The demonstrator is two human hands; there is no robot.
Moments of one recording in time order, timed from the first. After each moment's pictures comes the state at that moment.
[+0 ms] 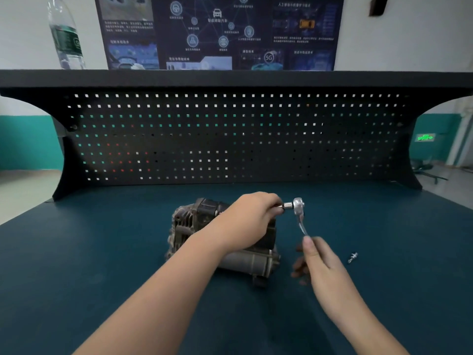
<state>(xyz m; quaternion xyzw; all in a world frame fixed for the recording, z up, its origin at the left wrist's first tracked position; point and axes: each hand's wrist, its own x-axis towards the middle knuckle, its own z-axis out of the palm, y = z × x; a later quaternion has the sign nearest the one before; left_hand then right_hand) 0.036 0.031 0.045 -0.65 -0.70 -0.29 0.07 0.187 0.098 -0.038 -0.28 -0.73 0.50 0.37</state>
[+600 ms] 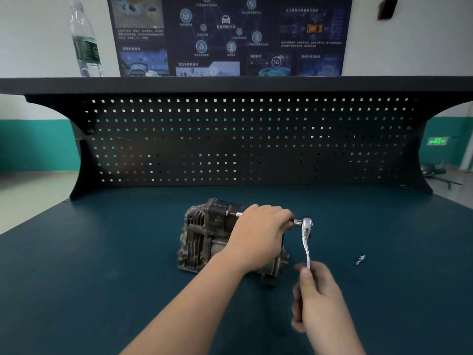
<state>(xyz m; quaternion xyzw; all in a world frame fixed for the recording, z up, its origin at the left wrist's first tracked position) 0.045 0.032 0.013 -0.65 -0.68 -0.26 0.23 0.182 0.044 -0.050 -0.33 -0.63 0.58 0.40</state>
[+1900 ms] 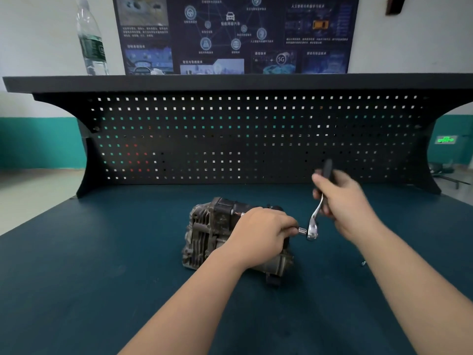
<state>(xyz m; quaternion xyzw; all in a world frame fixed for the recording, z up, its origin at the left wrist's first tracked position) 0.039 0.028 0.016 -0.67 -0.67 -0.26 0.18 0.142 0.163 0.046 -0.23 -0.64 0.57 0.45</state>
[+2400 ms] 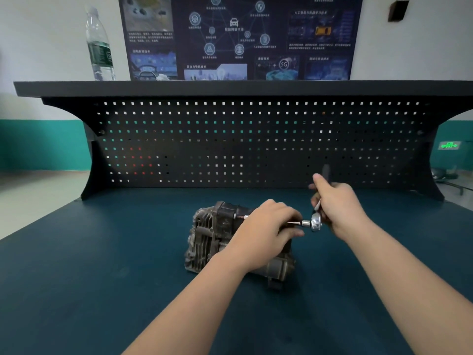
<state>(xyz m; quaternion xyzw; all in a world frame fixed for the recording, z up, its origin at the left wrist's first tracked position) 0.041 0.026 0.020 -0.66 -0.63 -0.36 0.17 0.131 0.157 0.055 -0.33 -0.64 0.54 0.43</state>
